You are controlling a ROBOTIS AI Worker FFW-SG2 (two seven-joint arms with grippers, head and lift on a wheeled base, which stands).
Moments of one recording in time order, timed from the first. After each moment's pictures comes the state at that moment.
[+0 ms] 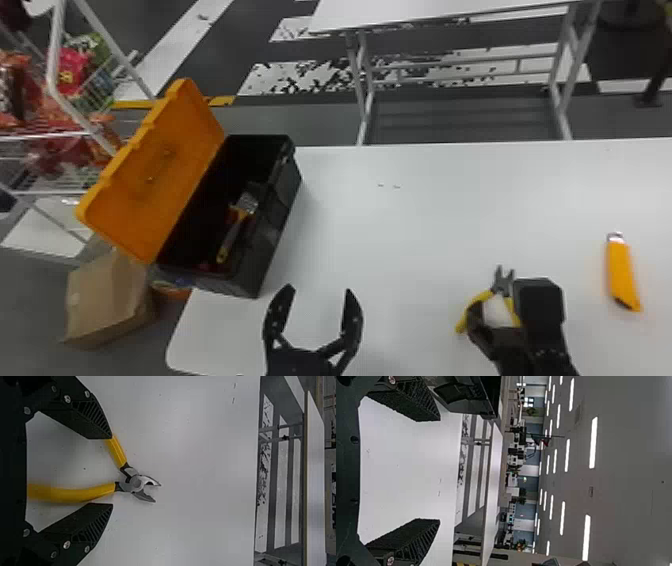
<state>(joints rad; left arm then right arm) 0.68 0.21 -0.17 -1.54 0.16 -0.74 0.15 0.39 0.00 0.37 -1.75 -0.05 0.54 -0.22</state>
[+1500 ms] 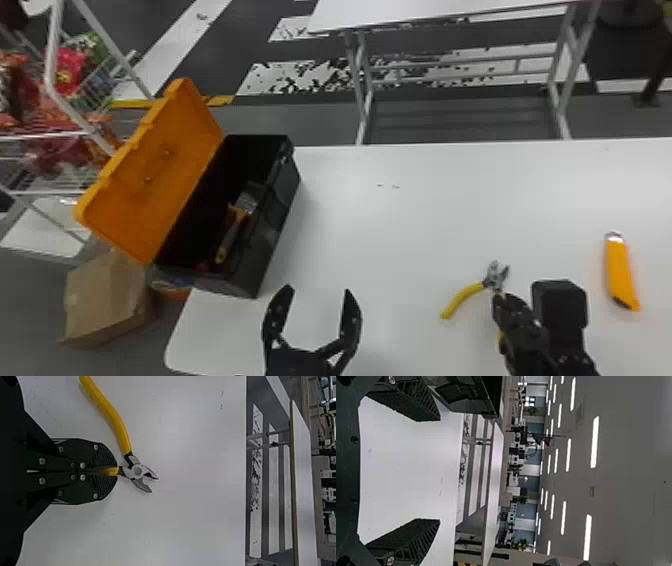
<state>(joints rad) 0.68 0.21 -0.17 -1.54 0.16 -0.73 0.14 0.45 0.00 0.32 -1.84 -0.02 0.52 -0.12</state>
